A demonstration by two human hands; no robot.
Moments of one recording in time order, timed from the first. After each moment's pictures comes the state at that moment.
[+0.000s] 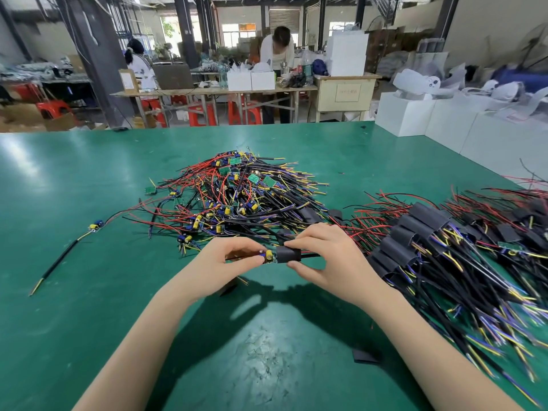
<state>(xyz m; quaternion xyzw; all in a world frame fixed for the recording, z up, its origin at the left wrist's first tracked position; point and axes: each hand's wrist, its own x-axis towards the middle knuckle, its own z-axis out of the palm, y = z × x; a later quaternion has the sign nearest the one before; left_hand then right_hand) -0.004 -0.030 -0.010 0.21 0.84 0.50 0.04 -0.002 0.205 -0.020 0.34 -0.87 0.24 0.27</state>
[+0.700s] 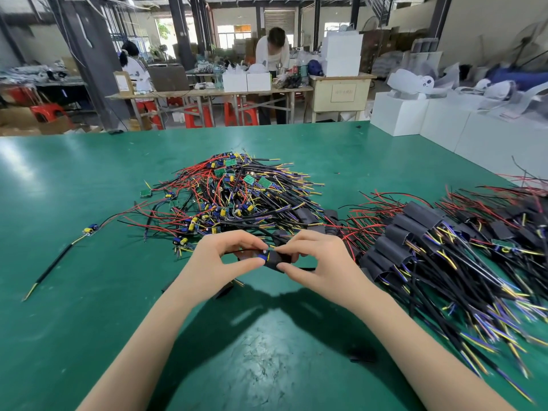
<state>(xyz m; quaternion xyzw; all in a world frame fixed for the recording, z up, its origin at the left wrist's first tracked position) -0.005 -0.026 -0.013 0.27 0.81 0.51 -0.07 0.009 0.195 -0.012 0.33 -0.85 0.35 0.22</state>
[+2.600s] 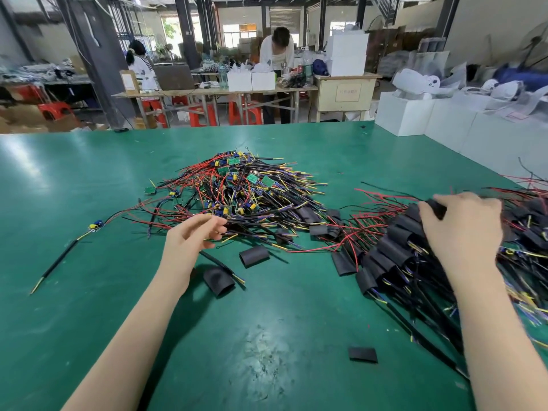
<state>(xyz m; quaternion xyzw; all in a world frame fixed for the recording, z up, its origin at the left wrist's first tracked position) -0.025 -0.053 -0.022 0.03 0.71 0.69 -0.14 0.005 0.323 0.026 -0.19 -0.91 0.11 0.36</state>
